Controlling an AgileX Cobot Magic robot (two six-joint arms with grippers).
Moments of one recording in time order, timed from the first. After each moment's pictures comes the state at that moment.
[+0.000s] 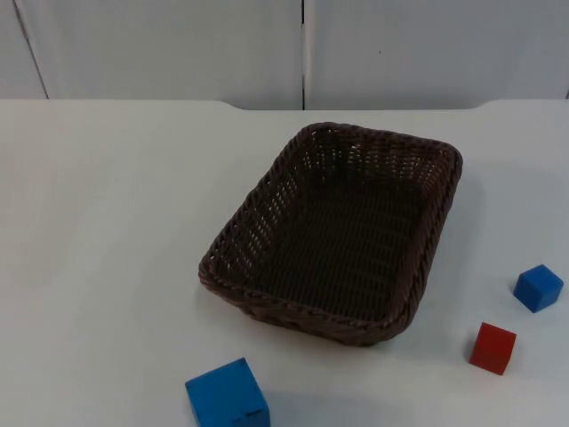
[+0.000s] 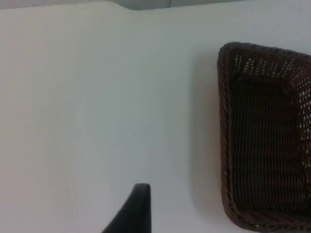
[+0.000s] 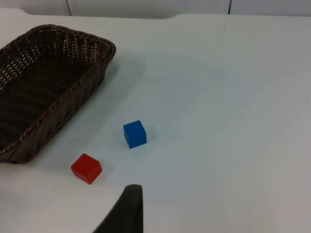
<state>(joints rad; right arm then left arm) 0.11 0.00 -0.52 -0.02 1.08 0.00 0.05 1.22 -1.10 -0.57 0.89 0.49</state>
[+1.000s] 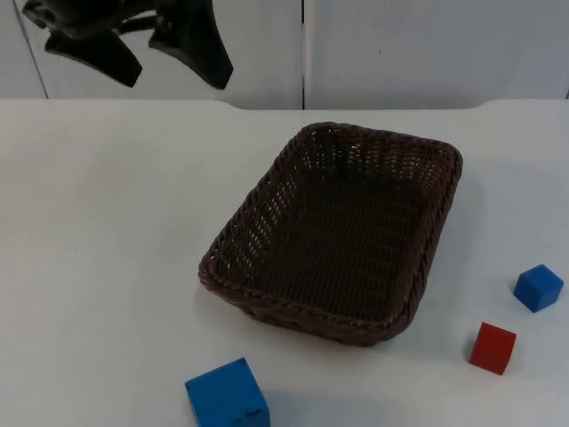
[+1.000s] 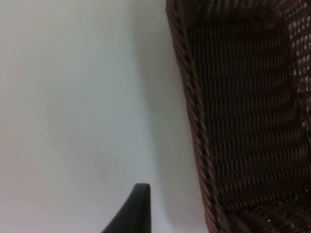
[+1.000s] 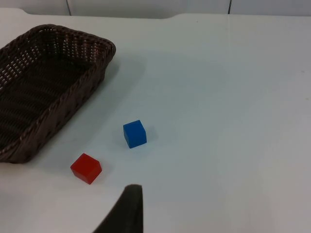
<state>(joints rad) 0.11 0.00 -0.52 -0.02 1.08 0.00 -0.21 1.77 -1.38 -0.50 0.87 0.51</state>
